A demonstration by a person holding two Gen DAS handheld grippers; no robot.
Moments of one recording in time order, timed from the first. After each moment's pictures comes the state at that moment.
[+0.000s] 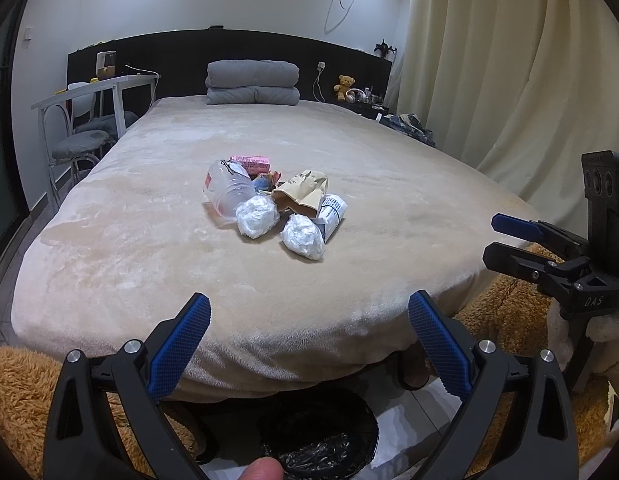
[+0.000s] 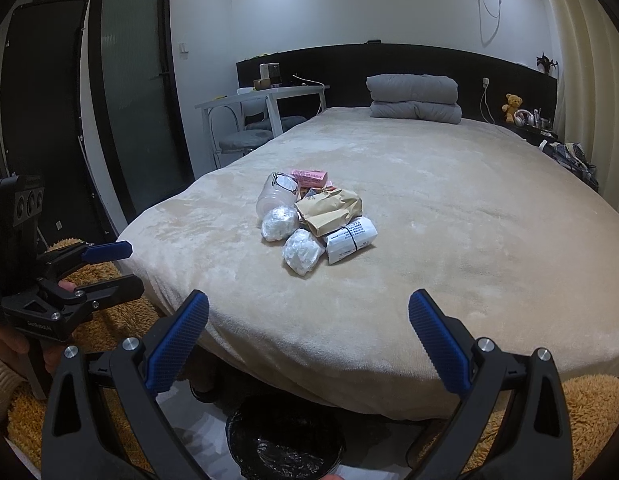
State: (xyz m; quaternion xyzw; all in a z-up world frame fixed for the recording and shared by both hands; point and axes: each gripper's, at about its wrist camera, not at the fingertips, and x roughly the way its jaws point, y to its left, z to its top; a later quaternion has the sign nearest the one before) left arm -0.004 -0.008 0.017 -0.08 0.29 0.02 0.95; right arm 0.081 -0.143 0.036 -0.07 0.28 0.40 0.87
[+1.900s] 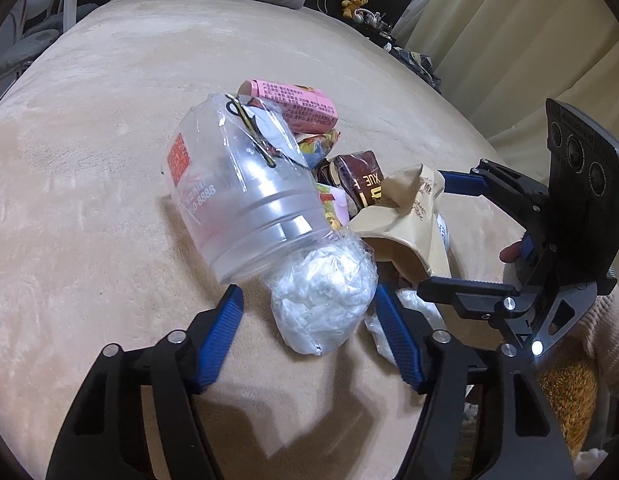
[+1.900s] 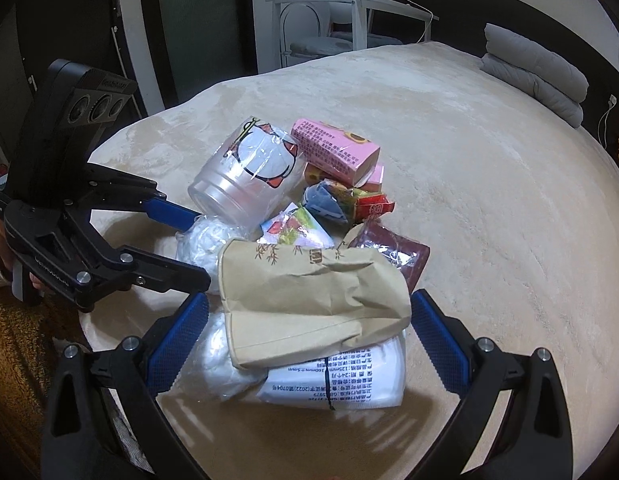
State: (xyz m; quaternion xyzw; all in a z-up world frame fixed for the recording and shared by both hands) left arm 0.222 0.114 -0.053 -0.18 0.45 -0.07 0.87; right arm 0.271 0.023 -0.022 -0.25 0.36 0.52 0.73
